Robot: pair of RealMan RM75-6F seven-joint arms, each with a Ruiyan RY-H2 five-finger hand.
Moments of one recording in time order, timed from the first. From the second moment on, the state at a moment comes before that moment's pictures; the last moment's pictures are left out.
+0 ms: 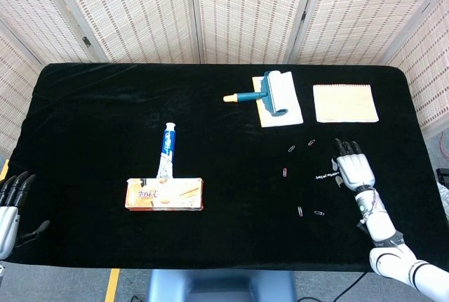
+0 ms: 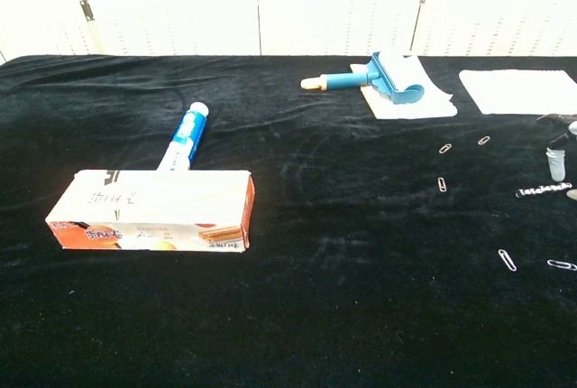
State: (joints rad) left arm -0.06 -1.09 -0.04 -1.61 1.51 1.53 0.02; right arm 0.50 -1.50 0.12 -1.08 -1.17 0.88 -0.28
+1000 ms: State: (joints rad) left arm -0.06 -1.09 -0.04 -1.61 1.51 1.52 0.01; right arm 0.52 -1.52 0.12 -1.07 -1.15 0.87 -0.30
